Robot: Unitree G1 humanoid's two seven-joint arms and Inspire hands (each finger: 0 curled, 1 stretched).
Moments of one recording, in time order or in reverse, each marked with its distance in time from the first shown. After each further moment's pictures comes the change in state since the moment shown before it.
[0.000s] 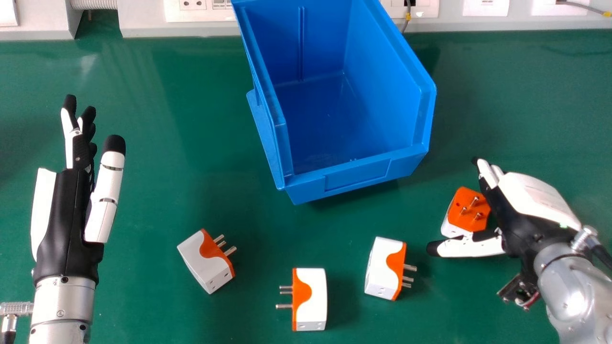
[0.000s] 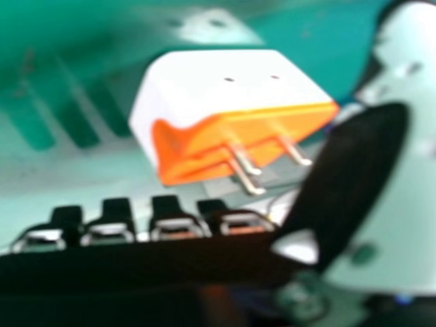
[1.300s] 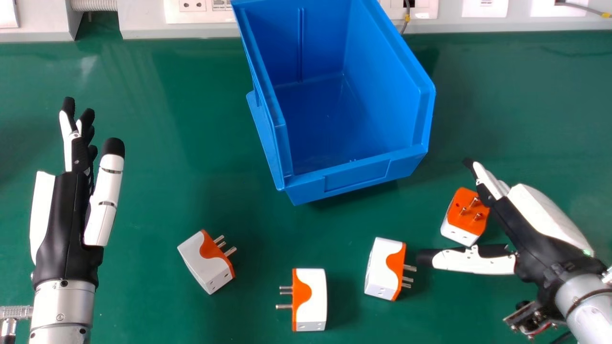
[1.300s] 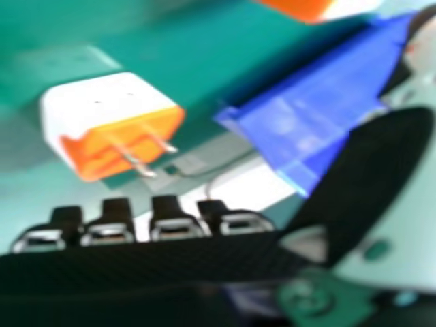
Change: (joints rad) left arm 0.008 -0.001 -0.001 -0.005 0.000 -0.006 0.005; right arm 0.255 0.002 -0.147 -0.273 0.153 -0.150 0.036
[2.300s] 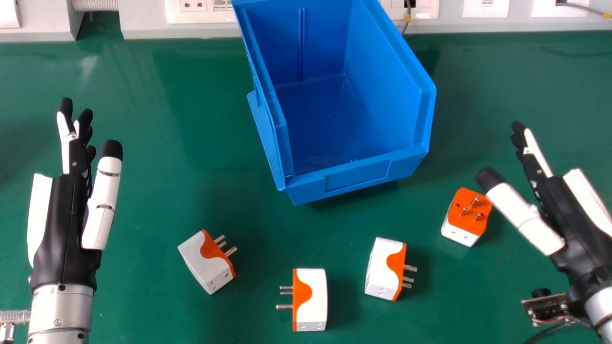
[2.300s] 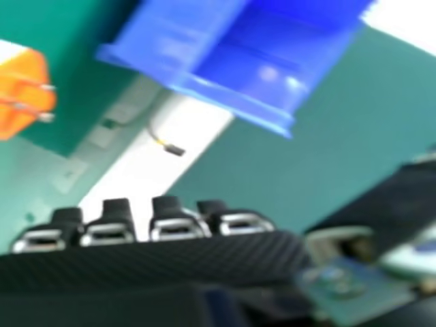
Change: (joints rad) left arm 0.024 -0.005 0.001 -0.013 -0.005 -0.021 0.002; right arm 0.111 0.068 -0.192 -0.114 0.320 -0.116 -0.012
